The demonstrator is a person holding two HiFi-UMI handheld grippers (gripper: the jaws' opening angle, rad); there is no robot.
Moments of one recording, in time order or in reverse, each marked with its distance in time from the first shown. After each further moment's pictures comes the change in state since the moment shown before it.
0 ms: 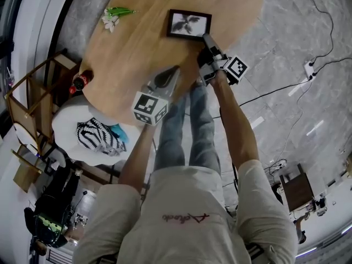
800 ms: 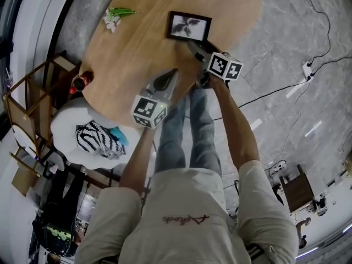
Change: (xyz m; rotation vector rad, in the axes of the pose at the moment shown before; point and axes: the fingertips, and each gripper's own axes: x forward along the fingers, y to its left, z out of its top) left arm -0.020 0.003 -0.004 -0.008 -0.024 0.000; right arm 0.013 -0.007 -0.051 -0.659 0.324 -0.286
